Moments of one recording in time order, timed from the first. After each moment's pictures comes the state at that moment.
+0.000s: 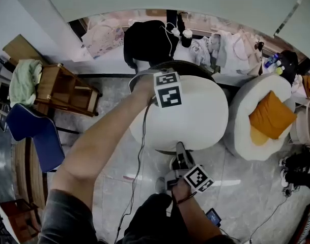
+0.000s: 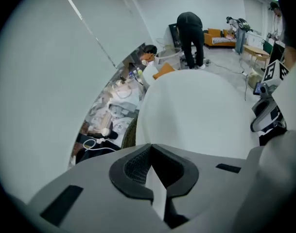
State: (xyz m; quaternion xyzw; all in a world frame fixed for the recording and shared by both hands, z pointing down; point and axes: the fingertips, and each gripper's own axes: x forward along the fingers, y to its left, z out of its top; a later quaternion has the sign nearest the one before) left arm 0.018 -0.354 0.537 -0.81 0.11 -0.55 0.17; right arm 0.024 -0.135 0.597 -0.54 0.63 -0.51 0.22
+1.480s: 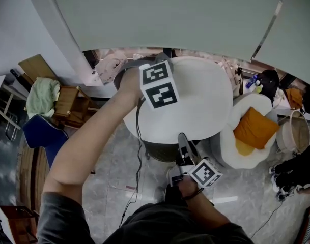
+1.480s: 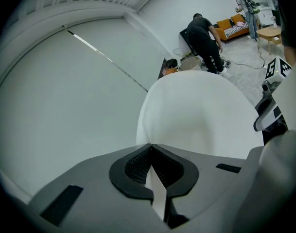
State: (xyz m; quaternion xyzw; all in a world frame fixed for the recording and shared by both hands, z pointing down) left arm 0.011 -0.295 0.155 -0.78 0.26 -0.49 0.30; right arm 0.046 -0.113 0.298 -0.50 0.73 -0.39 0.26
